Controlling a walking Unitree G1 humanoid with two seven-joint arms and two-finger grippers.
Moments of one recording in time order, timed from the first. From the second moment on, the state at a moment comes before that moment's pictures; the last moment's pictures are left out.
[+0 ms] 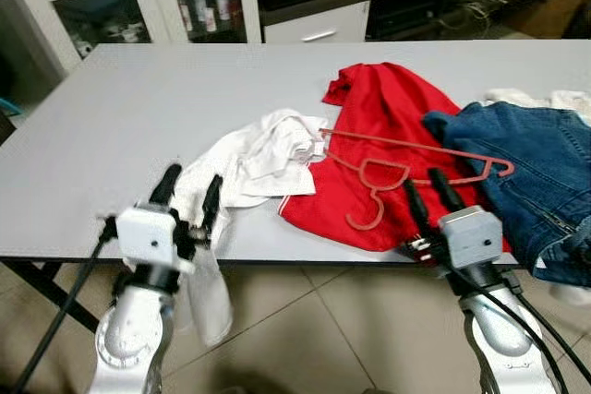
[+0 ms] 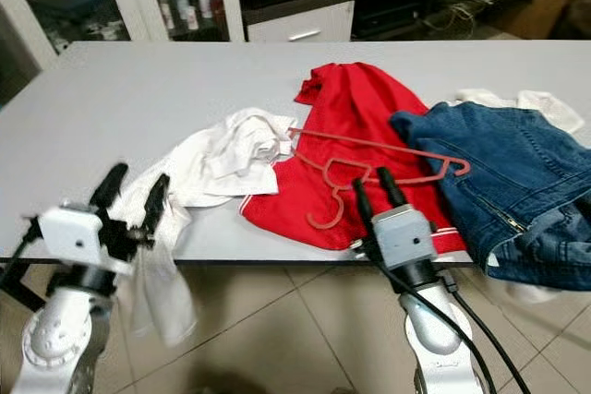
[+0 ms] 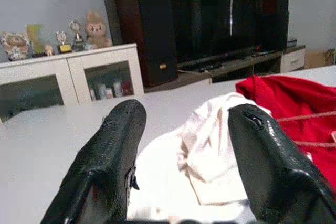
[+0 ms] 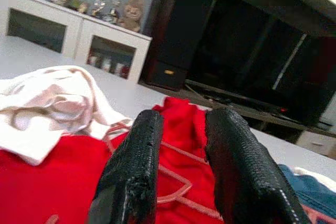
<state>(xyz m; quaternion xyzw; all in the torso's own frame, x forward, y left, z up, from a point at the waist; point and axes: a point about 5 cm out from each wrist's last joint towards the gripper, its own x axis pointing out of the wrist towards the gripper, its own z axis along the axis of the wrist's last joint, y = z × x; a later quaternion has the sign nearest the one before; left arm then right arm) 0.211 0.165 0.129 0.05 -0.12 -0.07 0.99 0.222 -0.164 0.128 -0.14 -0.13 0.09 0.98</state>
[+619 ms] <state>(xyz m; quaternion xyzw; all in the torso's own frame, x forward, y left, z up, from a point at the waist) 0.214 0.158 0.126 0.10 -0.13 -0.16 0.97 0.250 -0.162 0.143 -0.22 -0.19 0.17 0.94</state>
